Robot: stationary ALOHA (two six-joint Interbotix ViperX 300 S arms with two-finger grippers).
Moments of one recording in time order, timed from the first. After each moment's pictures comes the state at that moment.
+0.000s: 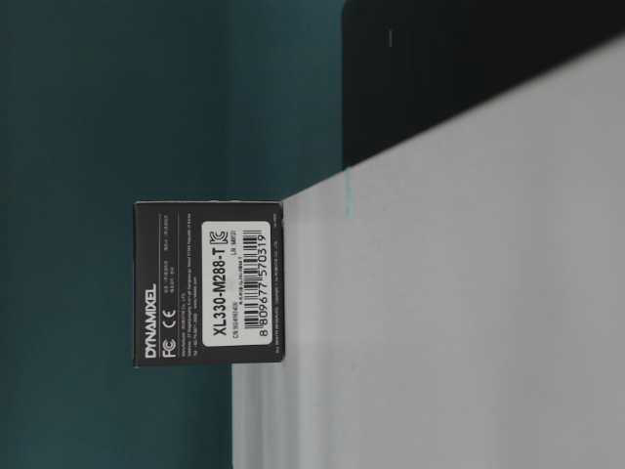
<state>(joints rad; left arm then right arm) -0.08 -0.99 1.02 0.01 0.05 -0.08 0.54 -0.31 0.61 -0.18 0.87 0.67</state>
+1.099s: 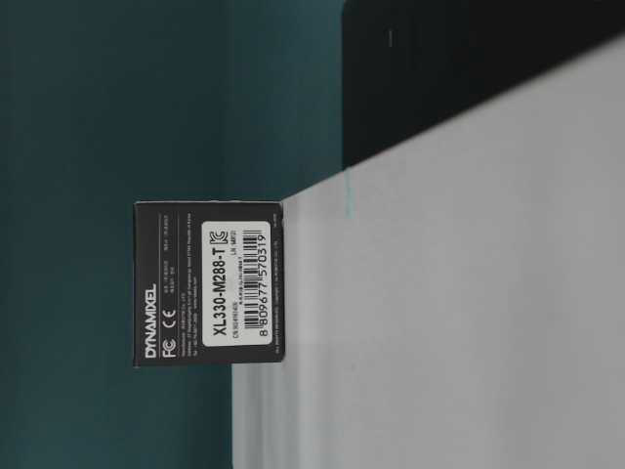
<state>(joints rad) -0.08 -1.00 1.02 0.01 0.05 -0.10 0.55 -0.25 0.76 -0.49 0.62 1.00</state>
